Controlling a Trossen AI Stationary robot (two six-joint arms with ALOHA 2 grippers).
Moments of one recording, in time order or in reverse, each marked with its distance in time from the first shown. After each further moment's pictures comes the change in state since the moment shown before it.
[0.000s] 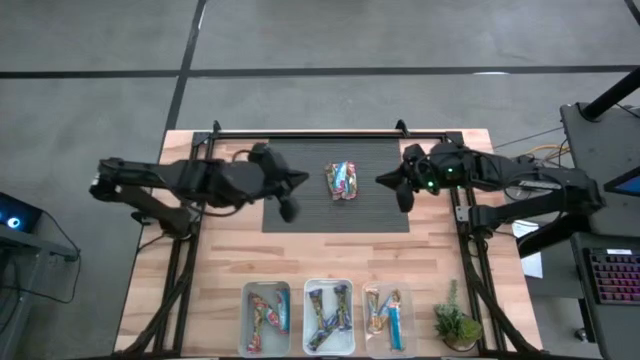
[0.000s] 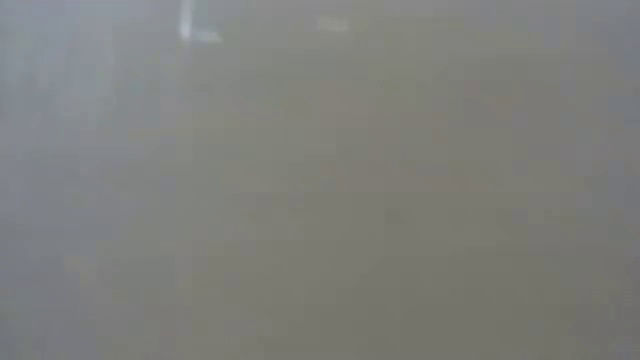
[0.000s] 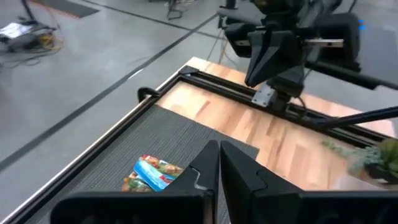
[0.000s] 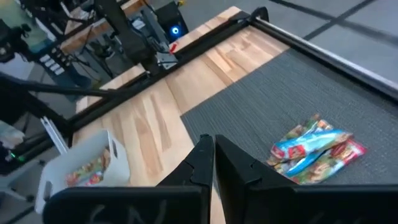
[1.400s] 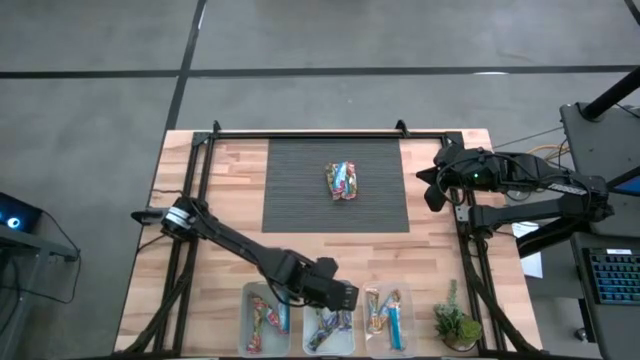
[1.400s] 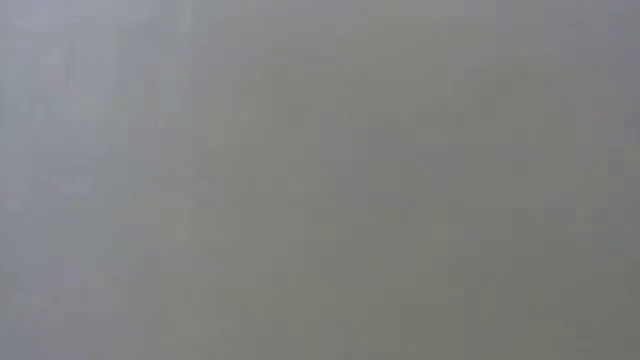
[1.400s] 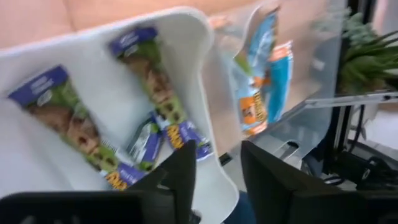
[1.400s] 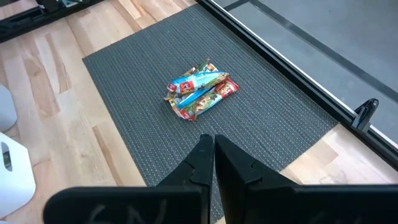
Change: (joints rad) left arm -0.280 0.676 0.200 0.028 0.516 -1.388; right arm 0.003 -0.217 0.000 -0.498 0.246 -0.113
